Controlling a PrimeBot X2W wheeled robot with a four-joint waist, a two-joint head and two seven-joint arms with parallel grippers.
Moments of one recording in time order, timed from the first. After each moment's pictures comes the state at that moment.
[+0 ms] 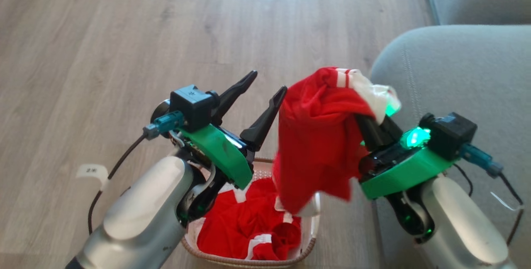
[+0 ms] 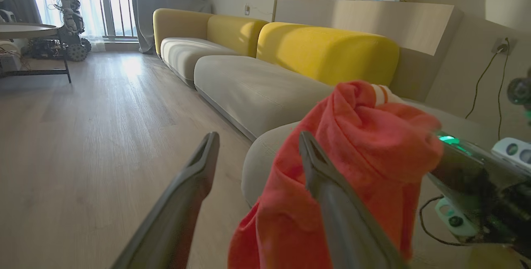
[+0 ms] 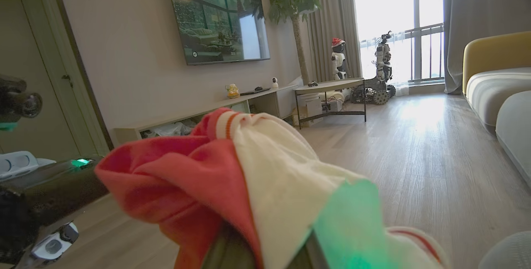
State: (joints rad) left arm -0.54 0.25 -0.76 0.17 -0.65 -0.03 -0.08; right arm -0.30 -0.21 0.40 0.11 0.52 0.13 -0.26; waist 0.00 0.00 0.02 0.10
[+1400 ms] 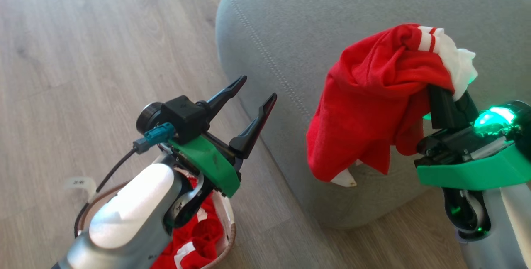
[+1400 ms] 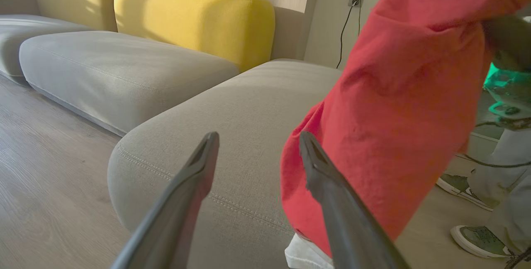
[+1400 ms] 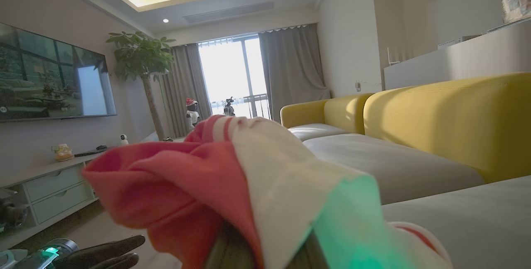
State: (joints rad) left arm -0.52 0.32 -0.79 0.11 -0.60 -0.02 -0.11; right arm -0.21 -0.22 0.17 -0.17 0.49 0.13 -0.26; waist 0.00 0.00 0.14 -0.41
